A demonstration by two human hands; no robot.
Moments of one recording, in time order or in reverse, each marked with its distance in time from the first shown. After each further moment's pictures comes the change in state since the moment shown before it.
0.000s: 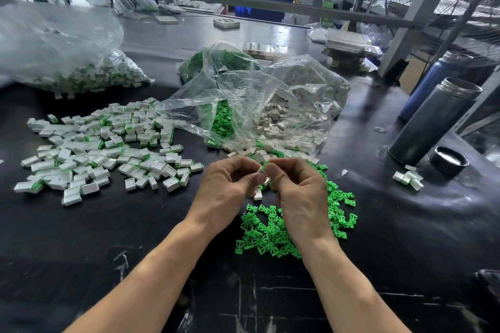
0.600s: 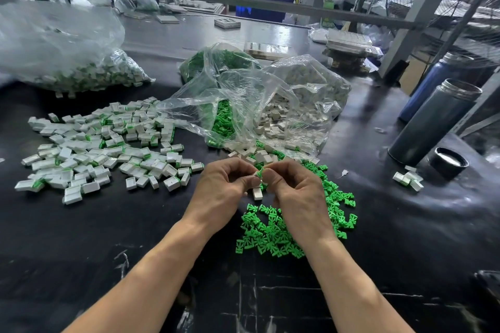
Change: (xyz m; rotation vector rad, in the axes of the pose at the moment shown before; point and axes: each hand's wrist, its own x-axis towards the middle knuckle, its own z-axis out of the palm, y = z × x) left_hand -0.001 0.002 -0.007 0.095 0.029 -0.032; right_hand -0.002 -0.004 -0.007 -0.173 -0.137 0.002
